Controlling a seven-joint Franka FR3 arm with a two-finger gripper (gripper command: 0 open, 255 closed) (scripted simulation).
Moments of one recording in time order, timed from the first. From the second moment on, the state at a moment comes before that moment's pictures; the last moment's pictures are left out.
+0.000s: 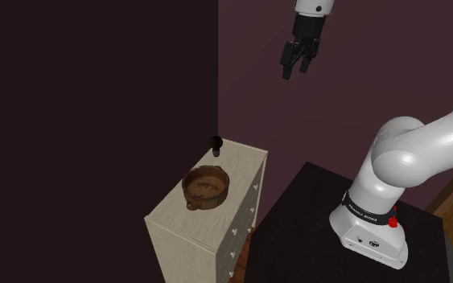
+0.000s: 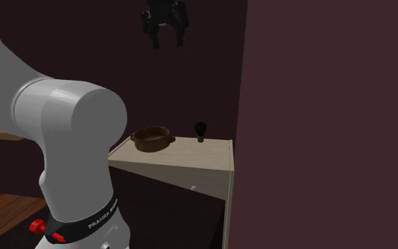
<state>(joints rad) 0.00 -0.81 -0.03 -2.36 -0.09 1.64 0.15</state>
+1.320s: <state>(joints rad) 0.01 -0.21 -0.01 -2.30 -0.12 2.12 0.19</state>
